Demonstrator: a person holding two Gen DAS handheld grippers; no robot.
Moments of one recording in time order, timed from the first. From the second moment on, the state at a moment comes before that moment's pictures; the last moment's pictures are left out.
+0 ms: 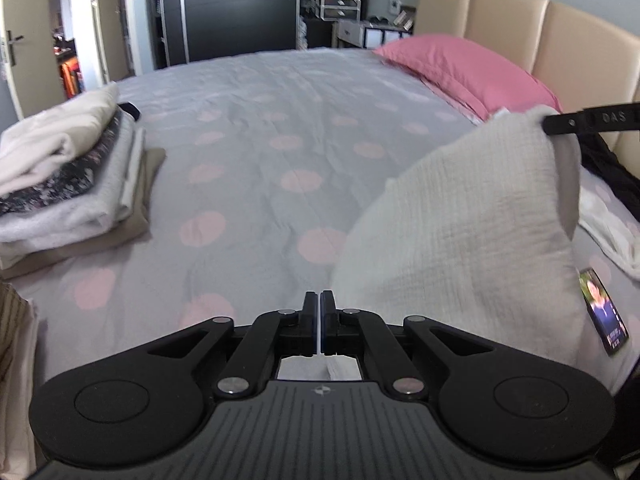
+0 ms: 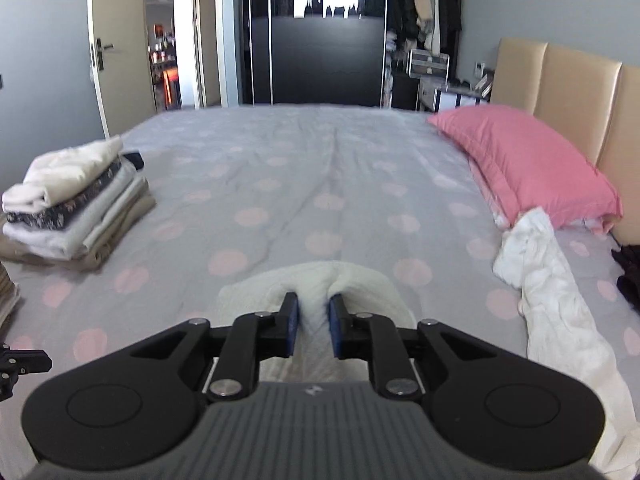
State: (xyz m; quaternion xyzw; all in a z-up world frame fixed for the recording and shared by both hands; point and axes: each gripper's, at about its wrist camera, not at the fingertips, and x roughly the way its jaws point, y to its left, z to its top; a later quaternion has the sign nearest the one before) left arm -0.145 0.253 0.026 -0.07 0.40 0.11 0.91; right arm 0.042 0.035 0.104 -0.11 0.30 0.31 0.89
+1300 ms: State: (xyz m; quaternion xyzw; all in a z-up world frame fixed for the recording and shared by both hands) left arm -0.104 0.222 -0.023 -0.06 0.48 0.06 0.87; right arm 0.015 0.040 -0.007 -0.08 0.46 0.42 0.77
